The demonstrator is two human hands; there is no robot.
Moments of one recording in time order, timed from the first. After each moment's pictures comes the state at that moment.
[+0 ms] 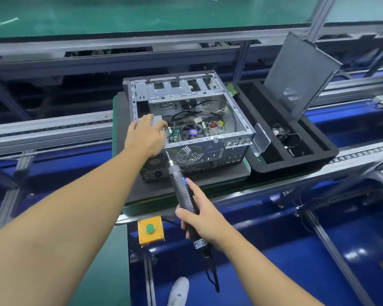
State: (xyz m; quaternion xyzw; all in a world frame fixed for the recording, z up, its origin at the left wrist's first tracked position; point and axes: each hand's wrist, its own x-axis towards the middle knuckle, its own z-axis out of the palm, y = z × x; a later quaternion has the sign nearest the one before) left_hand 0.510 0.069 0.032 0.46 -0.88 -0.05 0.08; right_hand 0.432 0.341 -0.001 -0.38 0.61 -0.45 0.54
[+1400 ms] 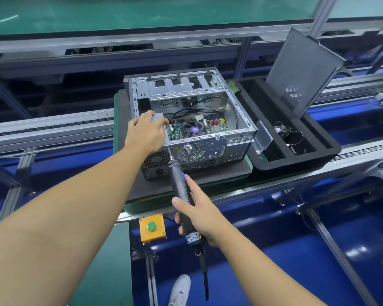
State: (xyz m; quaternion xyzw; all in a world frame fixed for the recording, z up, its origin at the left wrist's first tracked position) left_hand 0.510 0.067 0.032 0.46 -0.88 -0.05 0.10; right_hand 0.442 0.327 0.000 -0.33 0.59 -0.47 0.57
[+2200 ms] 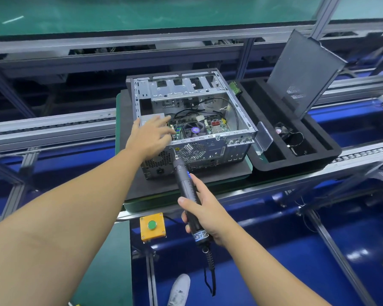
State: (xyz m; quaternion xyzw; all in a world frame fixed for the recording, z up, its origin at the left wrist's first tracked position) left_hand 0.519 0.081 0.042 0.36 -0.92 -0.10 0.07; right_hand 0.430 0.332 -0.005 -0.32 0.57 -0.50 0.57
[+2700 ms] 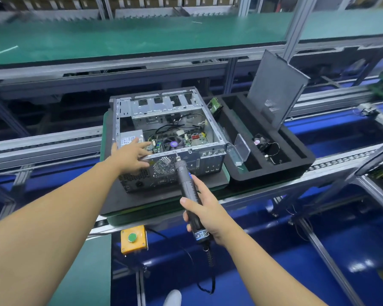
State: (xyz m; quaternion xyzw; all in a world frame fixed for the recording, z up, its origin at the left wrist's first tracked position) left_hand 0.509 0.096 0.064 0.38 -0.91 -0.13 -0.08; right_hand 0.361 0.364 0.025 -0.32 0.55 -0.54 0.55
